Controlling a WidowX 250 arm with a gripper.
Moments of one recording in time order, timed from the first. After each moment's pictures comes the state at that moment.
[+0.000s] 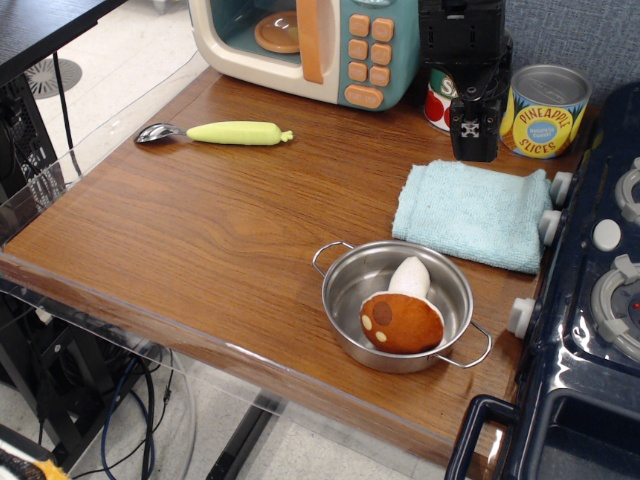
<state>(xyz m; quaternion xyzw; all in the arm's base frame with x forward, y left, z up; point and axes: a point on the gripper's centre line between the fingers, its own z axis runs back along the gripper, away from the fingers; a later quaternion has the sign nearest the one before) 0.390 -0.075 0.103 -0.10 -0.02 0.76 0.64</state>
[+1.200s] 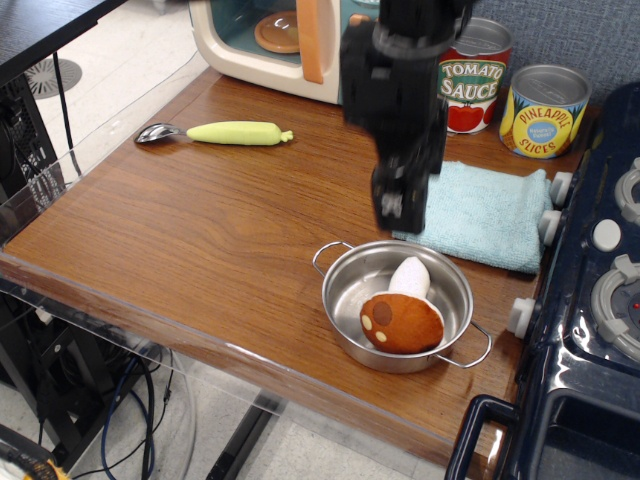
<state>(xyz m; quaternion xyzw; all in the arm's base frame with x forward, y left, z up) 0.295 -0.059 0.099 -0.05 -0.02 0.76 0.64</state>
